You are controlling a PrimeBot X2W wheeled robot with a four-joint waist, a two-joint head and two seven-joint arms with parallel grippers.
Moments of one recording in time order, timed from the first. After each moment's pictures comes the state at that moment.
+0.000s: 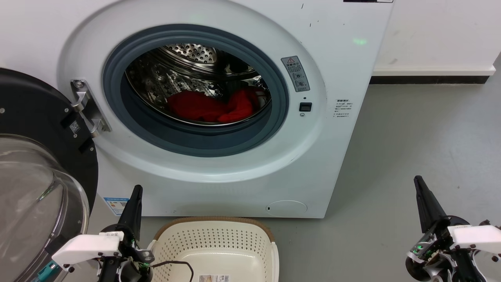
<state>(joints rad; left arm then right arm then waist) -0.11 0.05 0.11 0.25 -1.61 -0.13 0.11 -0.10 -0.05 -0.11 0.25 1.62 0.13 0.11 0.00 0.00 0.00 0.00</state>
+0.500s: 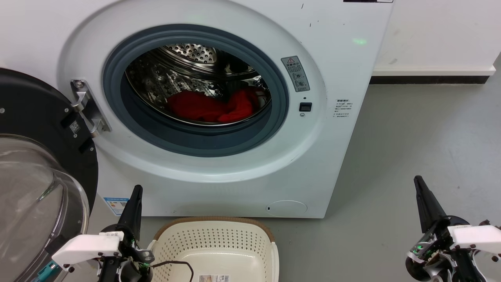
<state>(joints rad) -0.11 0.05 0.11 0.25 -1.61 -0.13 0.11 -0.10 -0.05 -0.11 0.25 1.62 0.13 0.11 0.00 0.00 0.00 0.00</state>
